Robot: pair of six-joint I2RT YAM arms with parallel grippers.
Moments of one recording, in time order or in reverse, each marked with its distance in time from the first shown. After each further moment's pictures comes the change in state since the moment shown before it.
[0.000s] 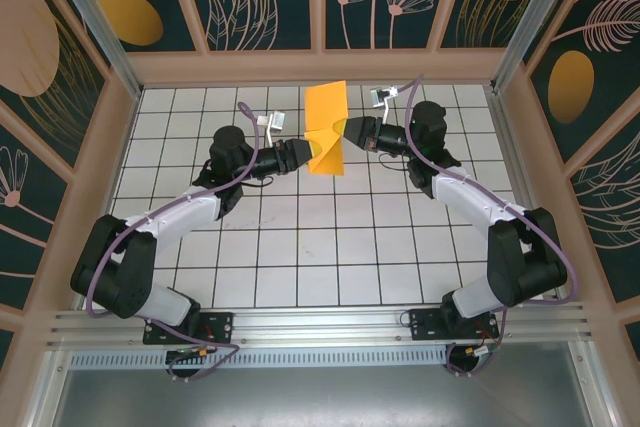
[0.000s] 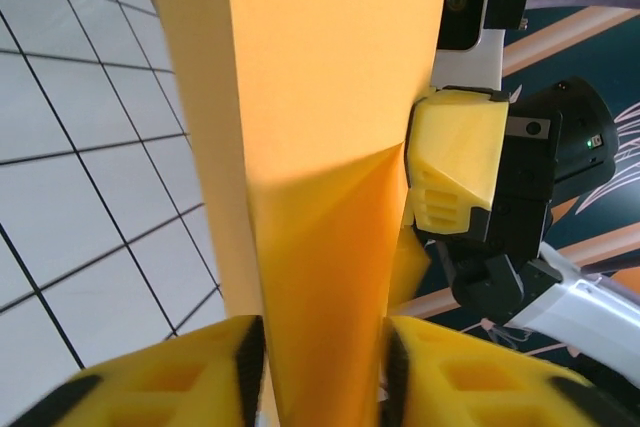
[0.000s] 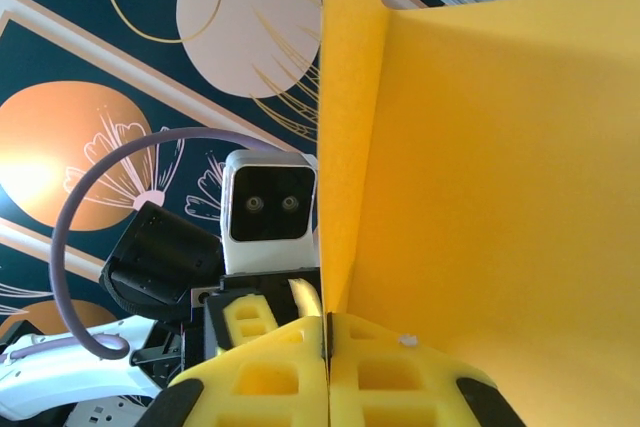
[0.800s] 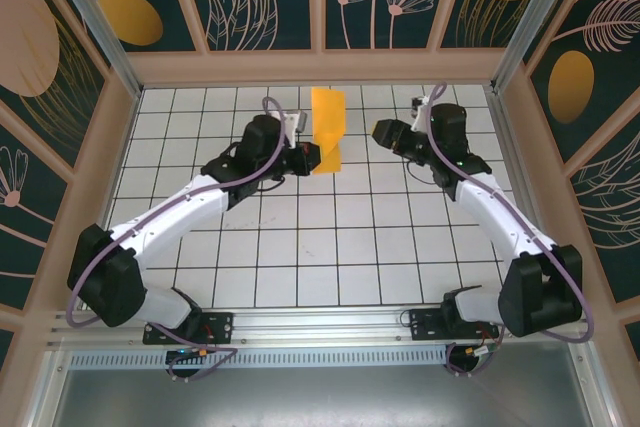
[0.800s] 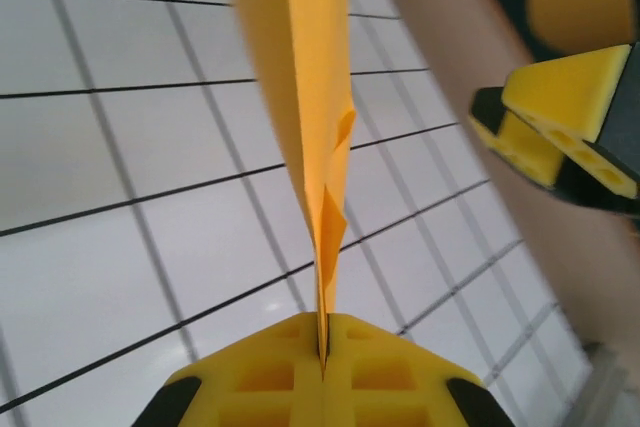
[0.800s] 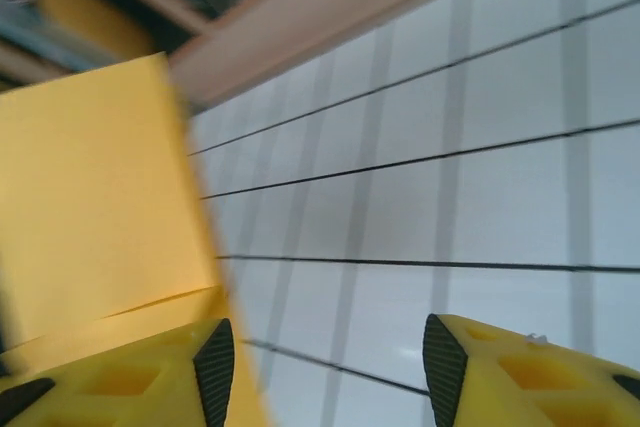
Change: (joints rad) left arm -0.217 -0.023 0.341 -0.846 -0.661 0.490; right arm -0.121 -0.185 0.026 -0.703 0.533 -0.367
